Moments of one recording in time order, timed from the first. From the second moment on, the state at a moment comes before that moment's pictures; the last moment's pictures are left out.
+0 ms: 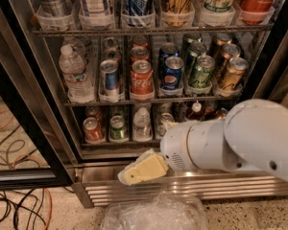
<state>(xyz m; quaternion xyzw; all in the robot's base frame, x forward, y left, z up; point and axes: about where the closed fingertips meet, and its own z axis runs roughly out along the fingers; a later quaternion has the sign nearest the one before) 0.411 -0.011 0.815 -0.40 0.82 0.22 0.35</state>
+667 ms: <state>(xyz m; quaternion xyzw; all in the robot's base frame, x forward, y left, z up) 0.366 0.021 0.703 -0.35 0.84 0.23 0.34</state>
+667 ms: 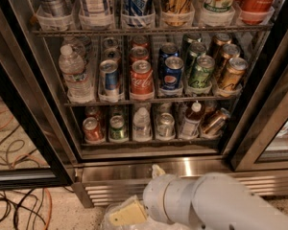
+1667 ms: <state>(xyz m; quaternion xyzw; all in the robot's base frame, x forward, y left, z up) 0.391 0.007 0.679 -0.31 0.85 0.17 0.39</state>
